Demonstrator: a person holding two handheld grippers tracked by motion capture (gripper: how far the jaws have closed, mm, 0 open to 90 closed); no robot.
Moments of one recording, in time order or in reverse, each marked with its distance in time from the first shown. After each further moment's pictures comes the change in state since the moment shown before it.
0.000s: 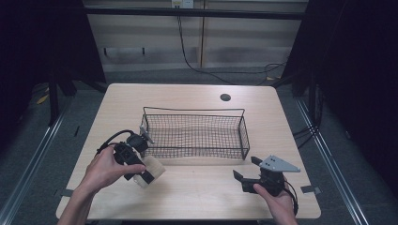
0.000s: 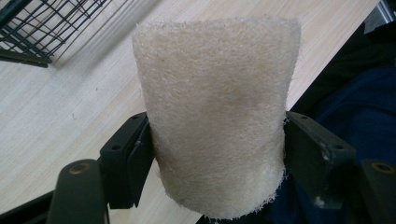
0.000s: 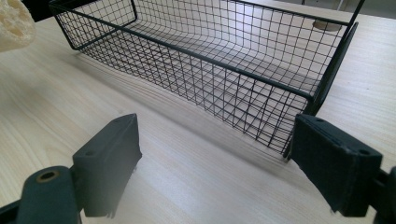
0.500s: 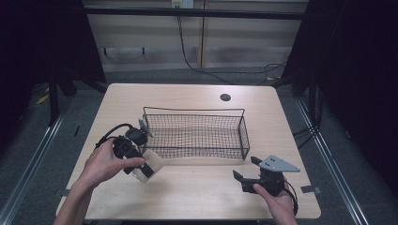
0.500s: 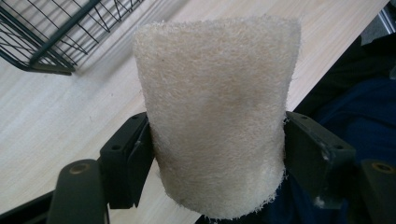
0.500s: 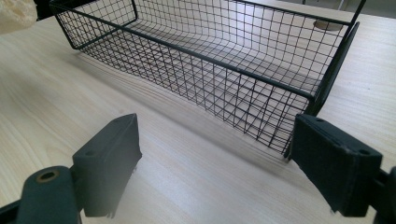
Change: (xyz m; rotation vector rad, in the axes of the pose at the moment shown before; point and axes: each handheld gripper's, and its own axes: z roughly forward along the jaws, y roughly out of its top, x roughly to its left) left arm 0.001 0.010 -0.018 -0.020 0.017 -0.021; right arm 0.000 0.000 0.000 0.003 0.000 -0.002
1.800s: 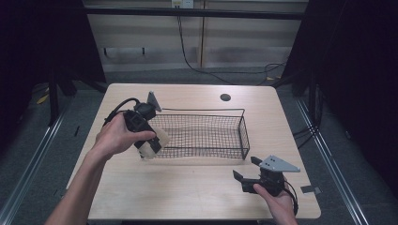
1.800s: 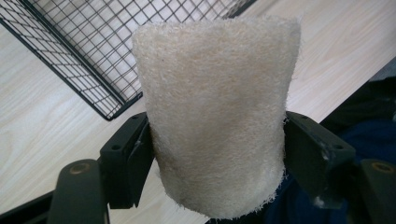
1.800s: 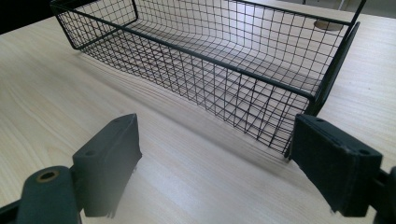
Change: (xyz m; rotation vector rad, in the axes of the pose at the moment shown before) left arm 0.002 0.058 -0.036 0.007 0.094 -0.112; right arm 0.000 0.000 -0.001 -0.002 0.002 0.001
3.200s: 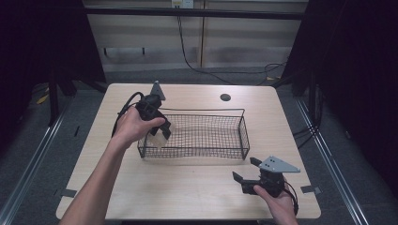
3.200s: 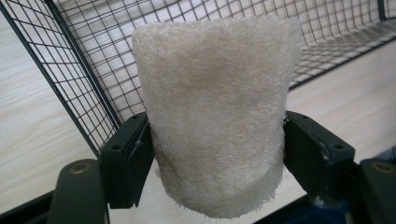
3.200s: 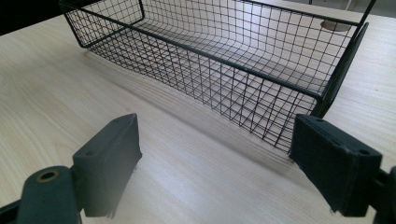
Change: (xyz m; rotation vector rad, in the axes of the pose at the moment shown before) left arm 0.021 0.040 0.026 -0.031 0.011 -0.294; right arm 0.001 0.000 -0.001 0.002 0.020 -0.010
